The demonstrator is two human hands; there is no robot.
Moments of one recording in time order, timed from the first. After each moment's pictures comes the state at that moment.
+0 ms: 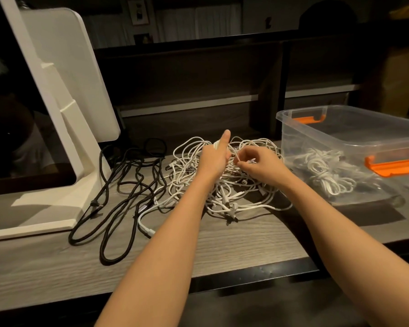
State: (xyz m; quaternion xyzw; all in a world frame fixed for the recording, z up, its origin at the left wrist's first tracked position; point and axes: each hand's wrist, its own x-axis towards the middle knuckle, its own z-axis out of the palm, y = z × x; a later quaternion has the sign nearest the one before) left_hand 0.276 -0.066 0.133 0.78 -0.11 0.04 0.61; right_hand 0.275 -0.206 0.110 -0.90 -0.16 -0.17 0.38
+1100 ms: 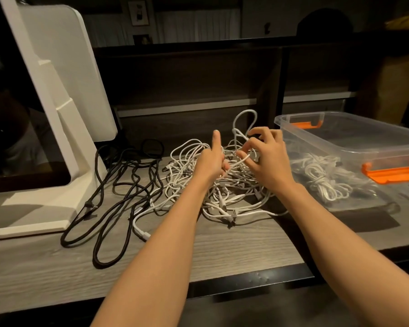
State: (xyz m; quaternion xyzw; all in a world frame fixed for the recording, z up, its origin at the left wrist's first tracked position) left_hand 0.282 -0.066 0.133 0.79 -0.09 -0.01 0.61; right_hand 0.277 -0.209 0.111 -0.88 -0.11 -0.42 0.20
